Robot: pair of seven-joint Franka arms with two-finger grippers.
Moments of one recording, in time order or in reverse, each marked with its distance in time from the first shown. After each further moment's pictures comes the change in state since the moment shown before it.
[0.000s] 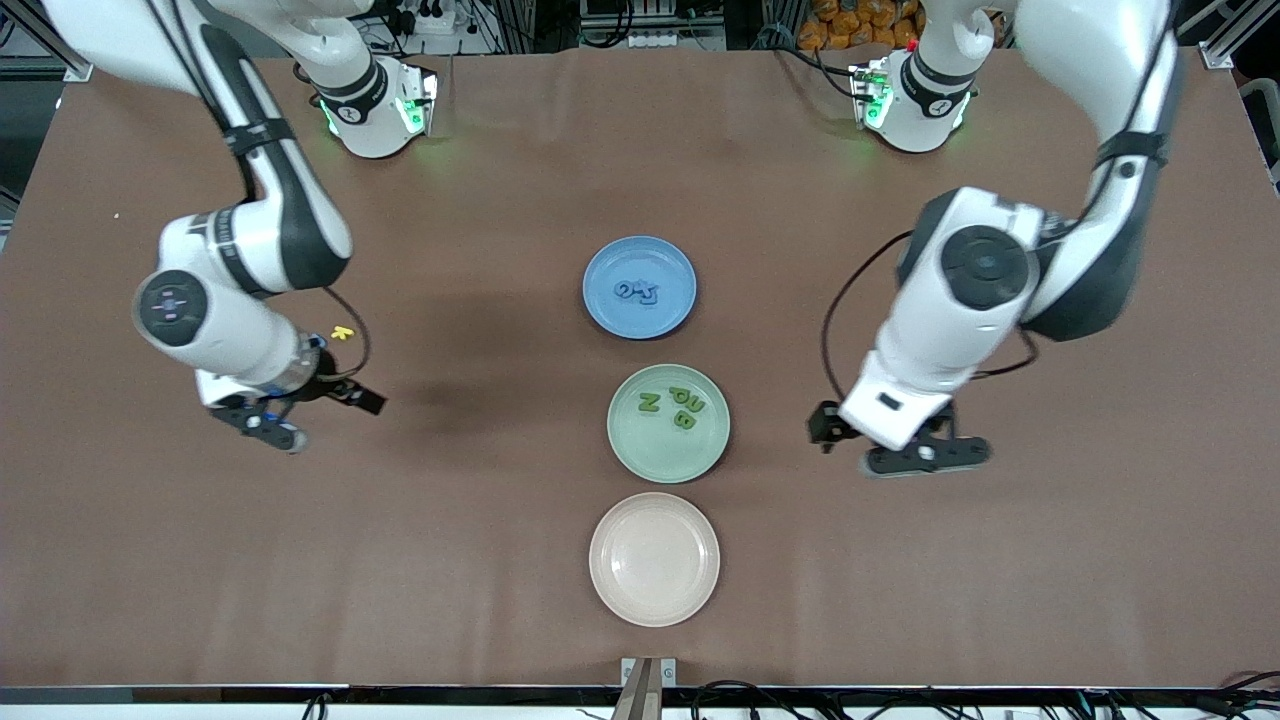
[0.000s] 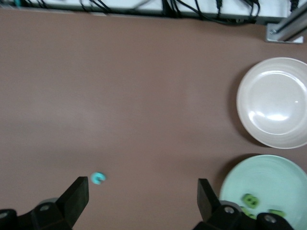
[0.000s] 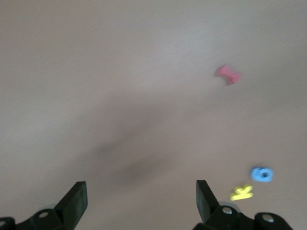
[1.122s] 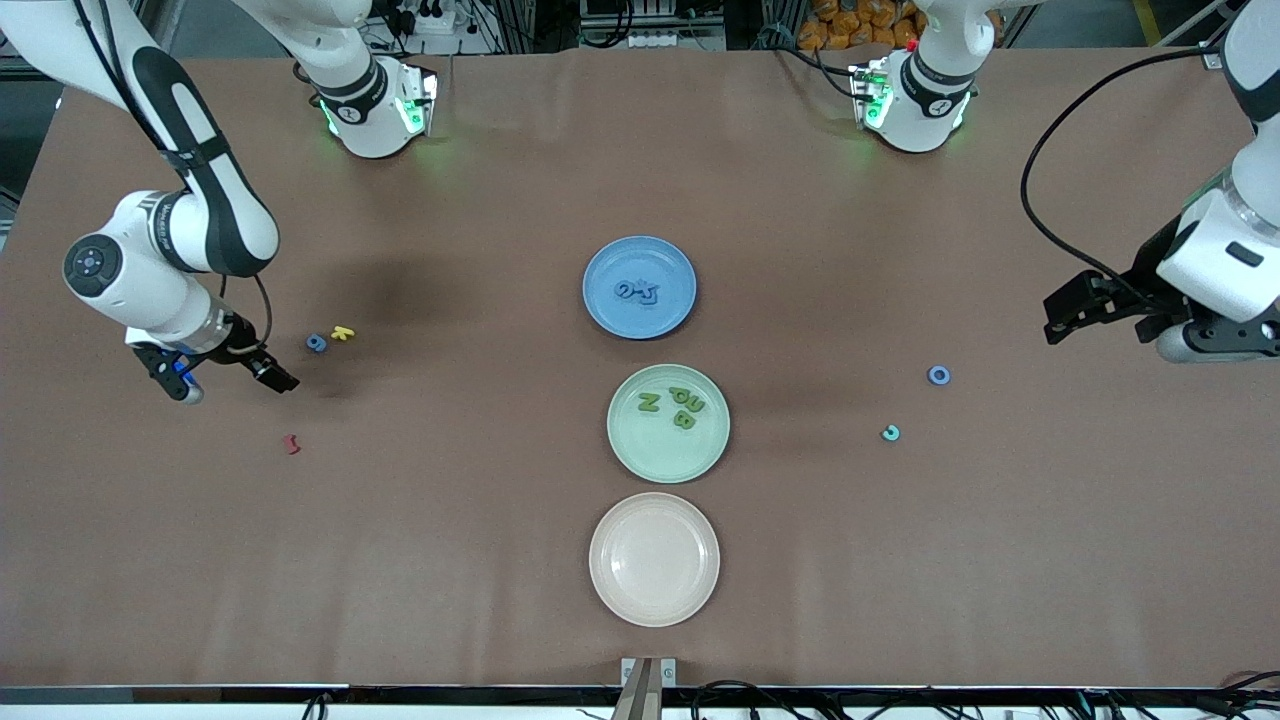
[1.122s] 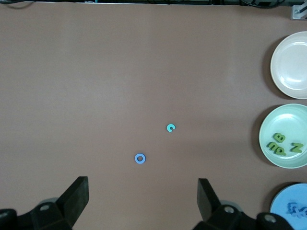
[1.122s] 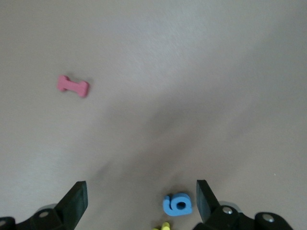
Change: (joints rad) left arm 0.264 -0.329 0.003 -0.005 -0.179 -0.387 0.380; right arm -0.285 -0.066 -0.004 -0.415 0.000 0.389 0.024
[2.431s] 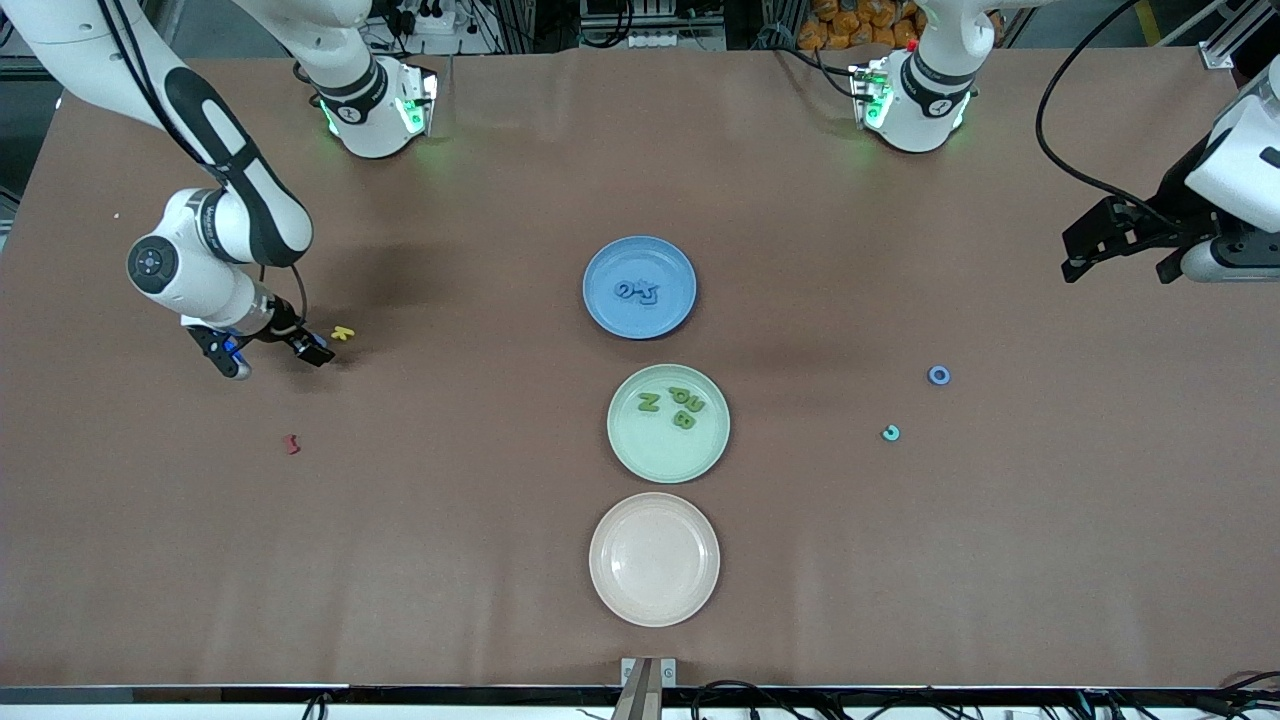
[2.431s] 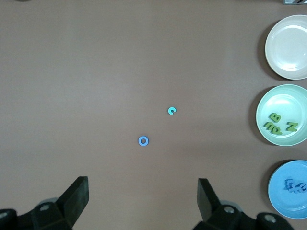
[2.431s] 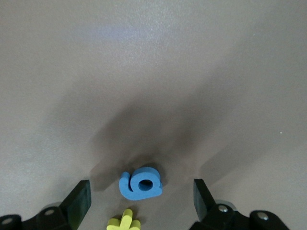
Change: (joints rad) left arm -0.074 -0.142 0.104 -0.091 -0.043 -0.052 0.053; right arm -0.003 0.057 0.001 -0.134 0.000 0.088 0.035
